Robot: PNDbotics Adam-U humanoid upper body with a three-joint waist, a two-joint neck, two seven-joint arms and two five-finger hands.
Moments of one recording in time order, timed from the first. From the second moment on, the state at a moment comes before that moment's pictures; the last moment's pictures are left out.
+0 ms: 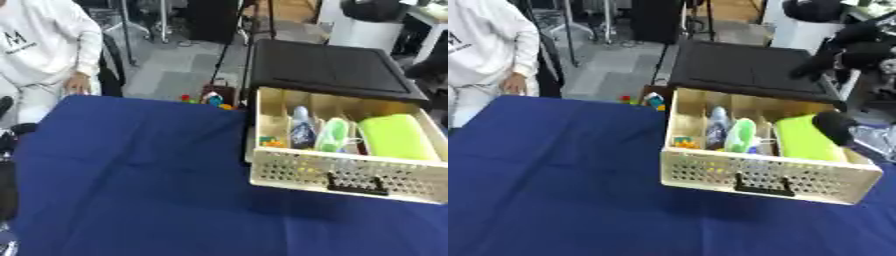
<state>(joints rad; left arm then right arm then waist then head) -0.02 0.26 0.24 -1.99 0.53 -0.42 -0.03 -0.81 -1.07 0.38 -1.95 0.39 -0.40 0.22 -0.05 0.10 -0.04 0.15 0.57</state>
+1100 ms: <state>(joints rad) 0.00 0.25 0.24 -1.99 0.52 -0.38 -0.02 -0.83 -0.99 0.40 -1.99 0.26 -0.28 0.34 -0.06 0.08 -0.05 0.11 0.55</state>
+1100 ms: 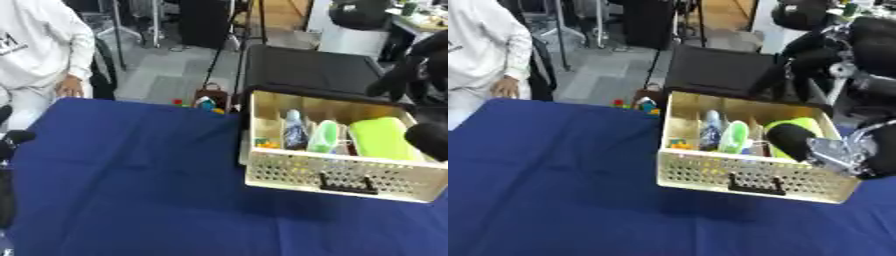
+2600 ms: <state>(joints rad) -0.06 0.57 0.22 -1.99 0.67 -0.81 -0.12 -0.75 -1.01 0.22 -1.92 0.50 -0.28 -0.01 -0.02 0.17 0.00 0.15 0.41</state>
